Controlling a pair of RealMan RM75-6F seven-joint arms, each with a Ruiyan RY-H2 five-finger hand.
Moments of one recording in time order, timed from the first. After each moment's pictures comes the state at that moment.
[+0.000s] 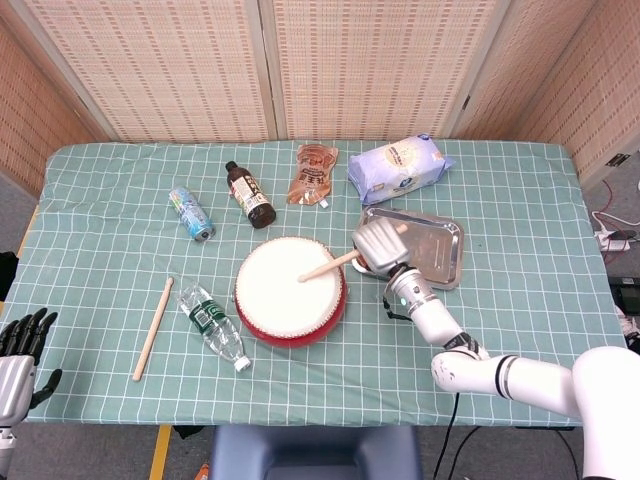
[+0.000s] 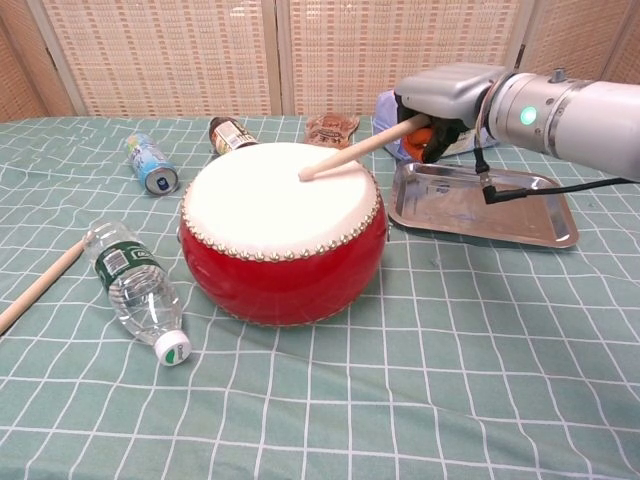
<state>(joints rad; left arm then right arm) -0.04 -1.25 -0.03 -1.35 1.51 1.52 -0.08 0.99 -1.52 0.20 -1.37 -0.90 0.87 -0.53</state>
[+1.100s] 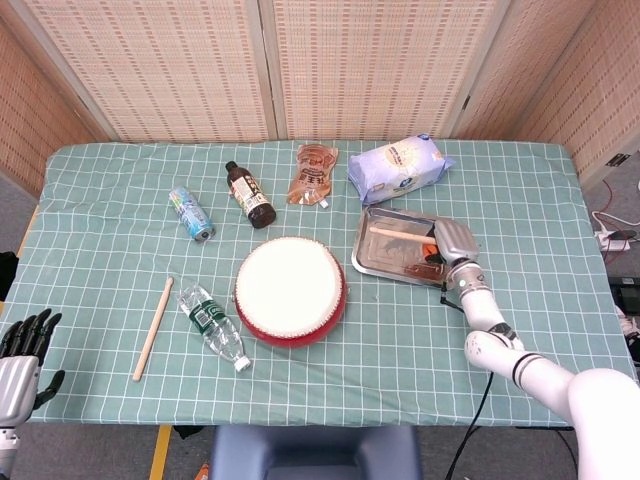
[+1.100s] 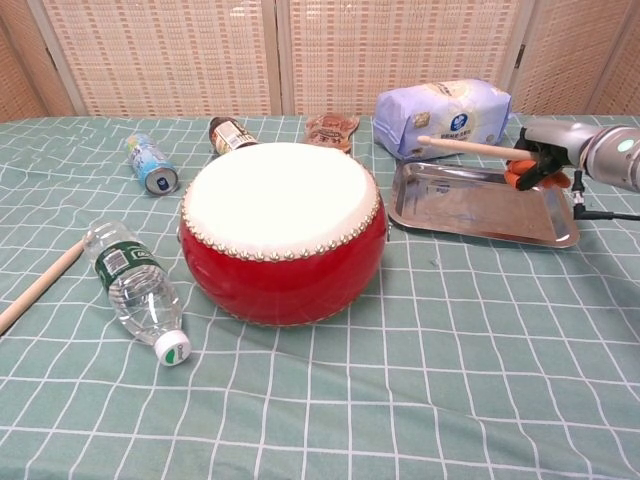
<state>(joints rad) -0.04 -1.24 -0.02 -1.39 1.50 1.51 -0.03 0.86 -1.65 0.22 -0.87 -0.81 0.63 -0.01</state>
